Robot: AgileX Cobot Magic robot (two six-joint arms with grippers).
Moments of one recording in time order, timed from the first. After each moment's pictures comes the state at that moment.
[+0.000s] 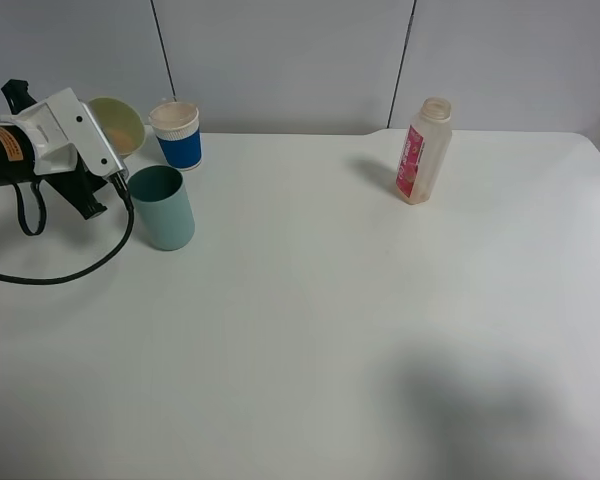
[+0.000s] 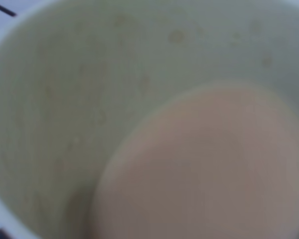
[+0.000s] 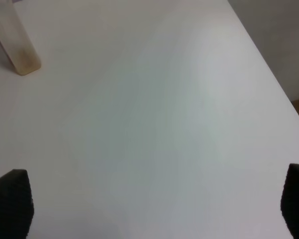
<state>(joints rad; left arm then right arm) 0.00 1.71 -0.66 0.52 -0.55 0.54 -0.09 0.00 -0.50 -0.08 1.07 0.08</state>
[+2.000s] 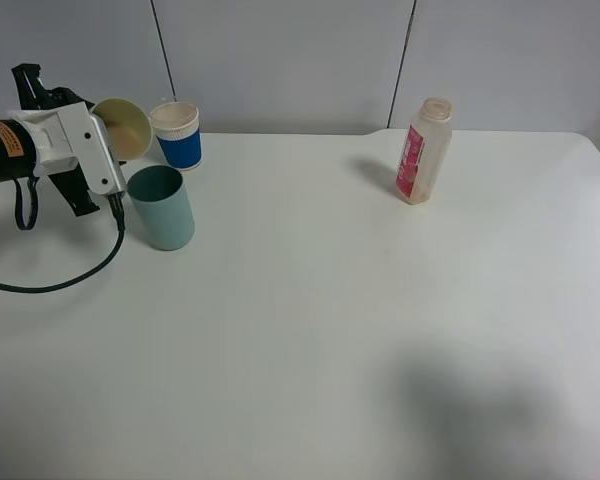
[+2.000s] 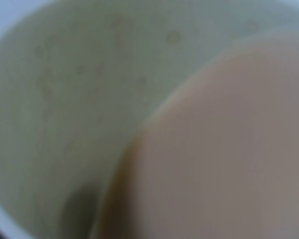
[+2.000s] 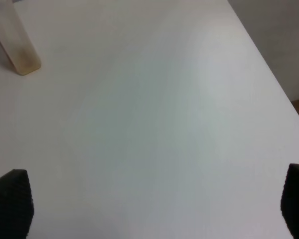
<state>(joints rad) 0.00 1.71 -0.66 0.52 -0.64 0.79 -0.09 0.00 -0.50 -0.08 1.07 0.08</state>
